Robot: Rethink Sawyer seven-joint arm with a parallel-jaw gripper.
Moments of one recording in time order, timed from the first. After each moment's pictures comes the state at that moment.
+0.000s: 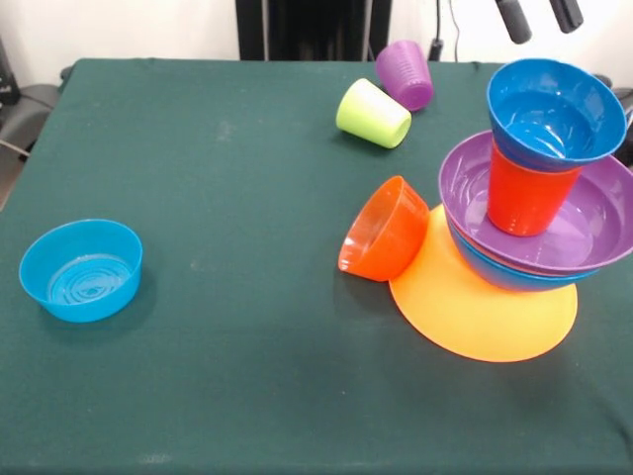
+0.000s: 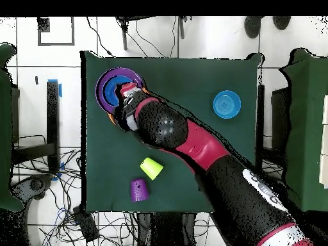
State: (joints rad) arm -0.71 -0.88 0.79 2.07 0.42 0.19 2.33
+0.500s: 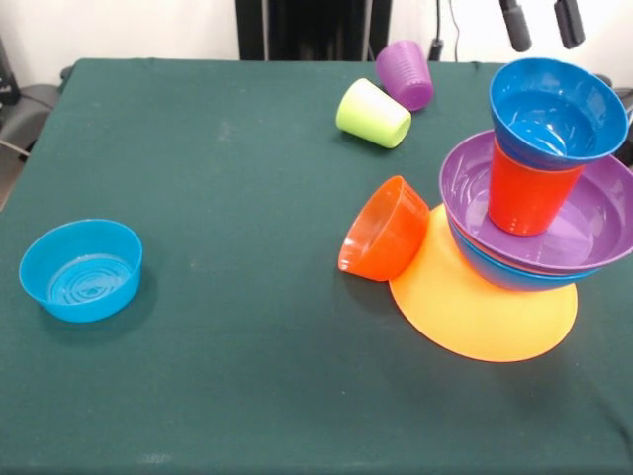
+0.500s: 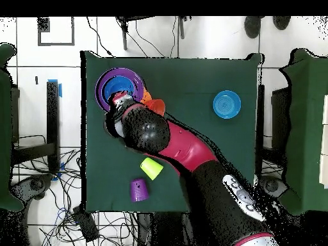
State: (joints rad) arm -0.53 -0.91 0.58 2.04 0.41 0.23 2.33
